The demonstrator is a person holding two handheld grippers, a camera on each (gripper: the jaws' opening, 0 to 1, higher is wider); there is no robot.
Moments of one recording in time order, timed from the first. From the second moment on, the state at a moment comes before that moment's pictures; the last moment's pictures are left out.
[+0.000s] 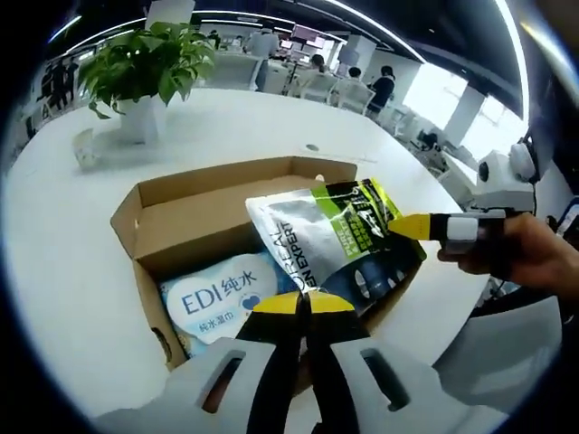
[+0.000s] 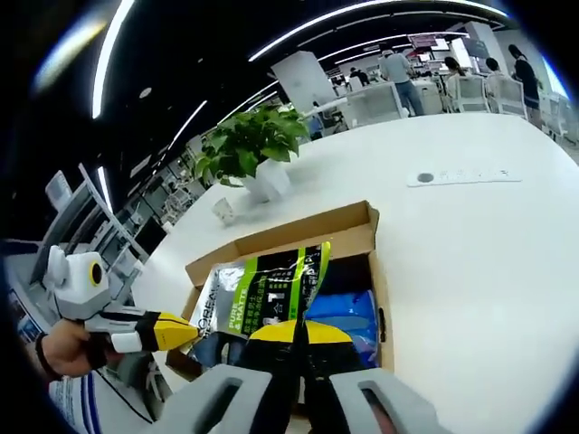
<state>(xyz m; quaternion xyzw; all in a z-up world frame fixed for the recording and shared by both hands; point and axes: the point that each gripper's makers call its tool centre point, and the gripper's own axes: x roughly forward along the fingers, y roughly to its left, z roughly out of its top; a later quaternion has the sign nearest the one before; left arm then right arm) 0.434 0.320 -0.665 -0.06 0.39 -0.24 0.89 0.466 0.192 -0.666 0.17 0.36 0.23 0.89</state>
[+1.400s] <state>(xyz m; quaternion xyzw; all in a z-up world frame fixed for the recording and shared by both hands) 0.431 0.257 -0.634 -0.04 0.36 -0.31 0.88 0.439 0.127 -0.646 0.20 0.33 0.18 0.91</state>
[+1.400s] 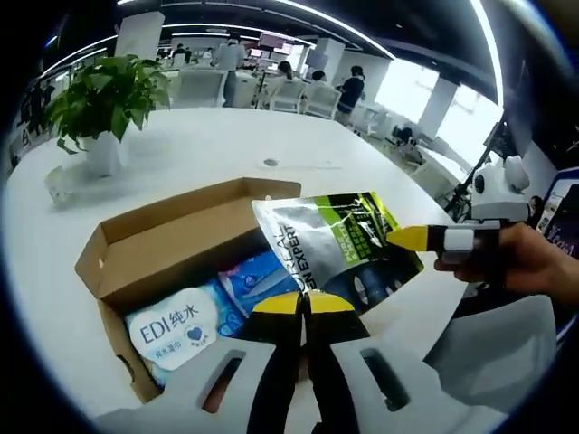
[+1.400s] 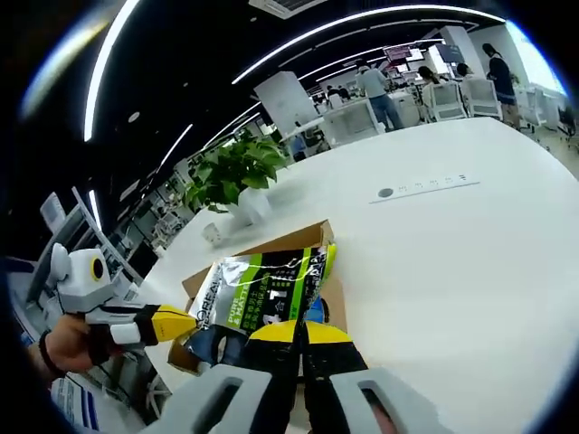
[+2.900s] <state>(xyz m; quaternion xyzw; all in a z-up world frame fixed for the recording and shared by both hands) 0.422 0.192 -0.634 -0.01 0.36 -0.36 0.86 0.413 0.065 -0.655 0.21 0.33 0.14 0.91</state>
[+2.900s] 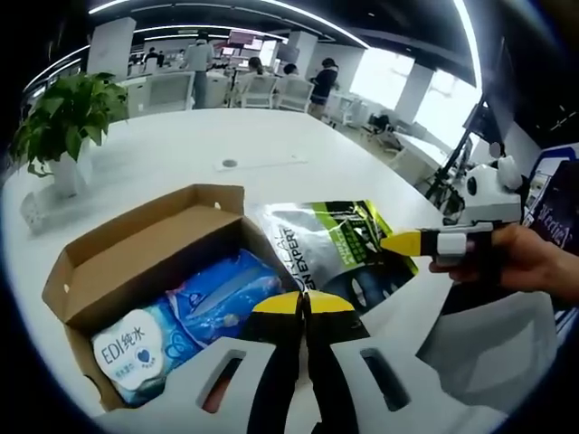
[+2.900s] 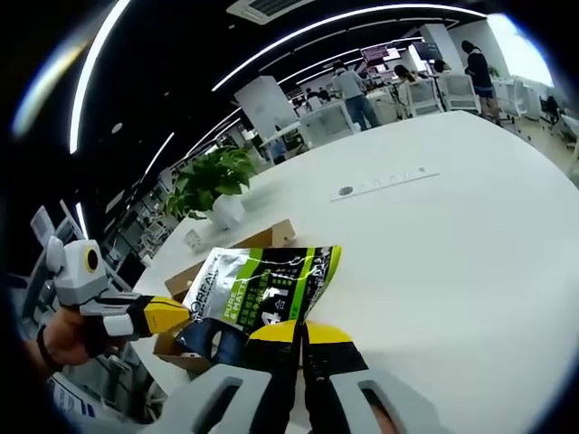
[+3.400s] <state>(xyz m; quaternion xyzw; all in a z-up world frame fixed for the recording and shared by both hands) 0.425 0.149 -0.628 0.01 0.35 -0.39 0.85 0.406 0.028 -0.652 0.21 0.33 0.12 0.91</state>
